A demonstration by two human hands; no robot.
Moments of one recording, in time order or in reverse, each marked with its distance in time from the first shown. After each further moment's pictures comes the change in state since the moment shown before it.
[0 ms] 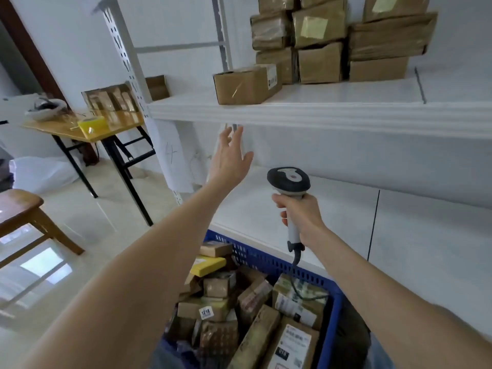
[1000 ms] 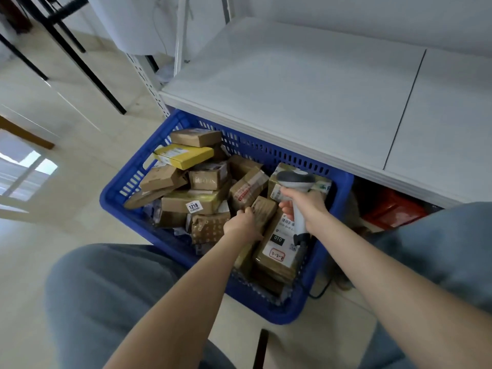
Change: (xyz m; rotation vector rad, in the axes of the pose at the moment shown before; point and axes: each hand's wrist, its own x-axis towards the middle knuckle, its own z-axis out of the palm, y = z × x) left_hand -0.298 -0.107 0.226 0.255 -1.140 -0.480; right_hand 0.002 0.252 -0.034 -0.129 0.061 0.646
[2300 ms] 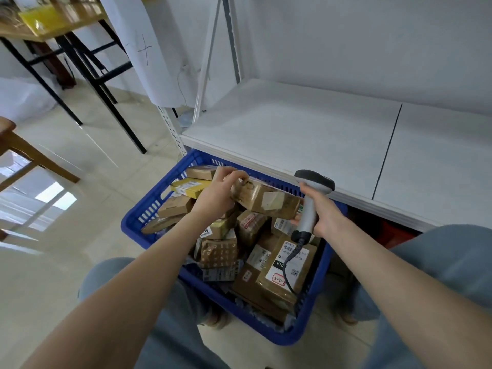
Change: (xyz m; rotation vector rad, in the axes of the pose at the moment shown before) left_hand -0.052 -0.039 -0.135 -0.094 0.658 0.526; right_hand -0.044 -0.053 -0.024 0.416 -0.117 0.029
